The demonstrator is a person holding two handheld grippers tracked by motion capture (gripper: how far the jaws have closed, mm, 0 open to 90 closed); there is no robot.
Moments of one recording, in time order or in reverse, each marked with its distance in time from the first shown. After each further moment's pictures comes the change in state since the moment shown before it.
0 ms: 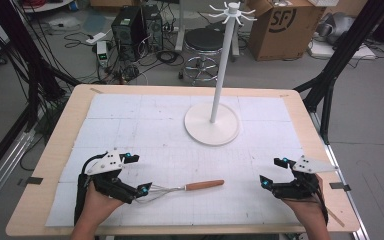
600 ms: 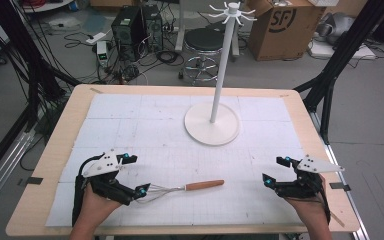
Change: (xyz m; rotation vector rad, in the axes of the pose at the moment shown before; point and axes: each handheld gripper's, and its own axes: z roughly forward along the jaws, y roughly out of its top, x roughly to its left) left arm -0.002 -0.001 -0.009 -0.019 0.001 -0.002; right arm -0.005 0.001 -0.004 -0.038 0.003 0.015
